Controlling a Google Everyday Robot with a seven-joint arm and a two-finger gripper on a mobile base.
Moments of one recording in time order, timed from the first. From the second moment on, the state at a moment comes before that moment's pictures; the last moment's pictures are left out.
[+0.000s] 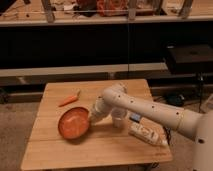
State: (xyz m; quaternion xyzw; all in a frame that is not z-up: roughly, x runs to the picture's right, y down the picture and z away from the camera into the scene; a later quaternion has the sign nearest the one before) arm -0.083 0.162 0.802 -0.08 -0.40 -0.56 0.72
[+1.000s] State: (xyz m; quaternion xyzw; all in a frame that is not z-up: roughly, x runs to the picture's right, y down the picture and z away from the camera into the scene) arm -0.112 0.201 0.755 -0.04 -0.41 -0.68 0.61
